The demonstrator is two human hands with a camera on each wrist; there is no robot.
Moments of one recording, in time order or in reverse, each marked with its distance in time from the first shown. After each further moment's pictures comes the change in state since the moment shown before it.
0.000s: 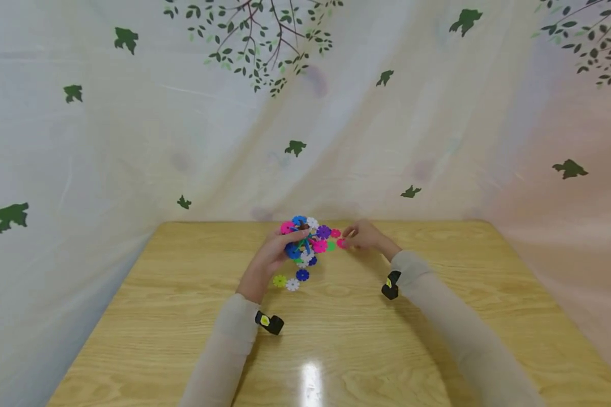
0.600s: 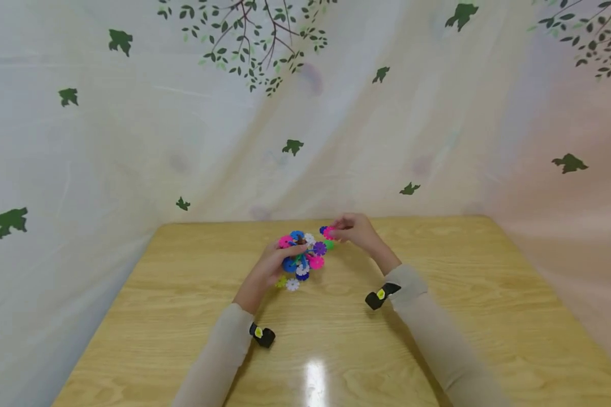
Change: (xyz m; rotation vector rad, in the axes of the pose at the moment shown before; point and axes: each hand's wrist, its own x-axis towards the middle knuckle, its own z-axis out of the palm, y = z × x) left_hand -0.002 -0.030 -0.012 0.091 0.038 -0.041; right_hand -0.020 -0.038 0.013 0.386 0.190 -0.097
